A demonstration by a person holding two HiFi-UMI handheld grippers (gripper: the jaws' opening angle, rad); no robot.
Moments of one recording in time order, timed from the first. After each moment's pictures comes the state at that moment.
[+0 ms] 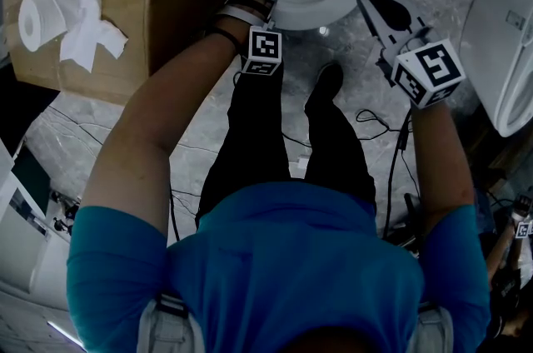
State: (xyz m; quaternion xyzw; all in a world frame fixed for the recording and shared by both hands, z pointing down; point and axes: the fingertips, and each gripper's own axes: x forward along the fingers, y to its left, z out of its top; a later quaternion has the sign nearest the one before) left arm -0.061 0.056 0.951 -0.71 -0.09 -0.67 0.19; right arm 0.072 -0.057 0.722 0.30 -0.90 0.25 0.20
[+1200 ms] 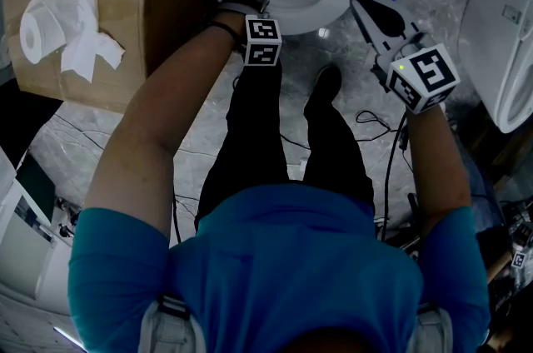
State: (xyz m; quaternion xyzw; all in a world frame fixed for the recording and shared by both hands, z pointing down) left arm -0.061 0.061 0.961 -0.71 -0.13 -0.69 0.04; right arm 0.084 -0.053 0.718 0.31 -0.90 0.26 0.19
